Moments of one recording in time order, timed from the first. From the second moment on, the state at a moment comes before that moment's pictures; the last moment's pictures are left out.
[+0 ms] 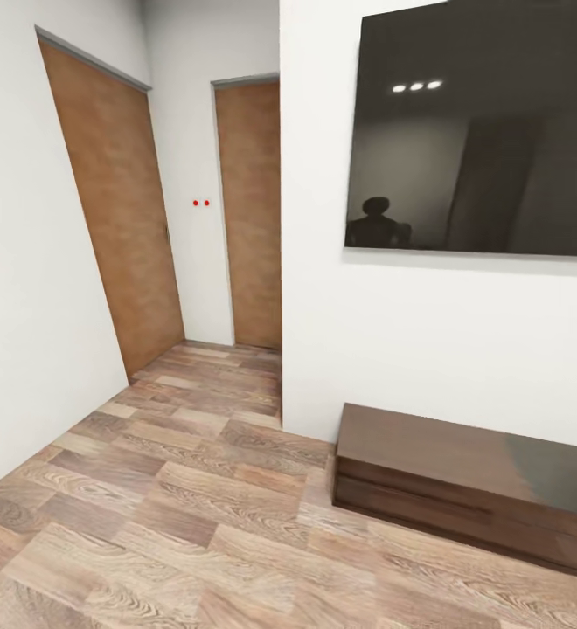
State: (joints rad) left arm 0.04 -0.04 -0.03 -0.54 0.00 -0.11 -0.01; right arm -0.02 -0.12 0.01 -0.37 0.04 -0.07 -0.01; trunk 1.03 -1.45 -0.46
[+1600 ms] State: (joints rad) left arm 0.04 -0.04 -0.04 -0.54 0.00 -0.11 -0.01; right arm -0.02 -0.12 0.01 -0.37 0.04 -0.07 -0.01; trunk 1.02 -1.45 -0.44
